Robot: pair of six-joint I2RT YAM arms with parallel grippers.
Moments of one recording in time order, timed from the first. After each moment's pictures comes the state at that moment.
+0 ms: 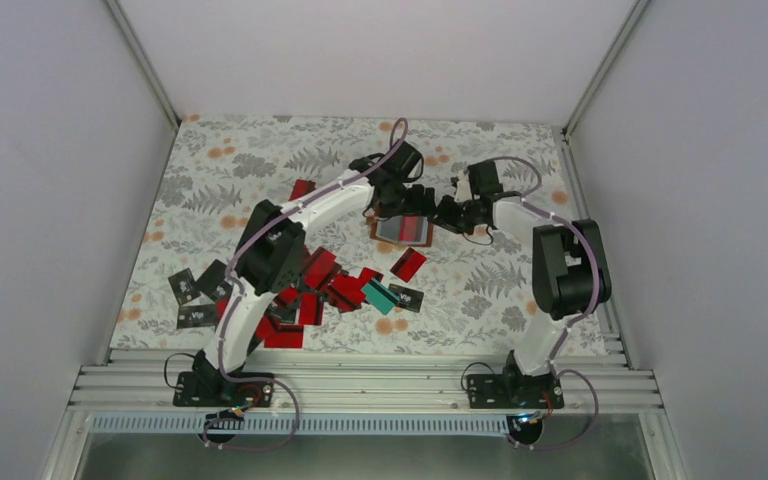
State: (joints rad) left arm -0.73 2.30 2.00 -0.72 0.24 -0.63; right arm 0.20 1.82 1.10 -0.33 -0.48 0.47
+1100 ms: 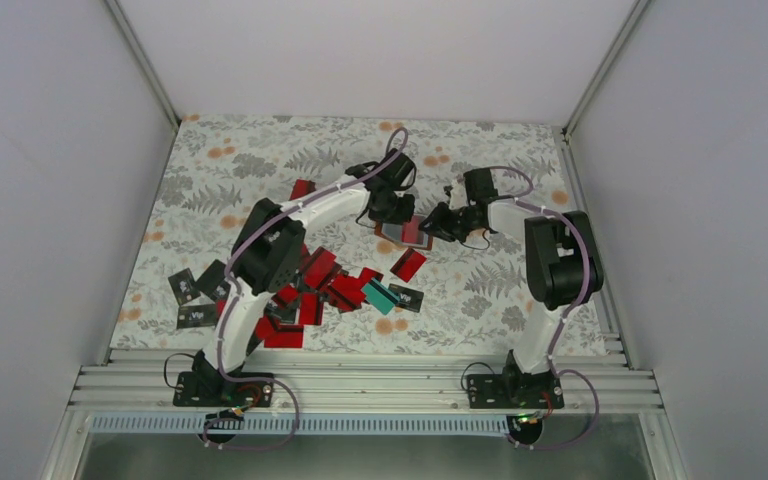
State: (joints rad) left arm -0.72 2.26 1.88 -0.69 0.15 -0.52; right arm 0.20 1.88 1.09 -0.31 -0.63 0.49
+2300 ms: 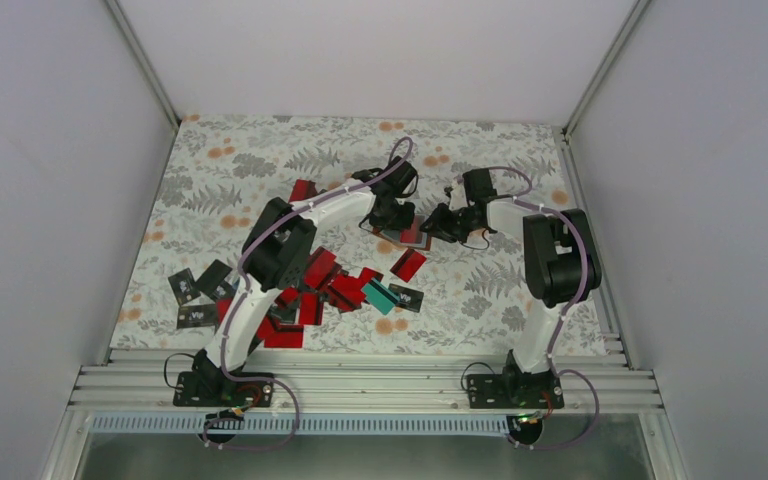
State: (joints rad) left arm -0.72 2.36 1.92 -0.71 0.15 -0.50; right arm 0.20 1.90 1.10 -0.32 -0.59 0.49
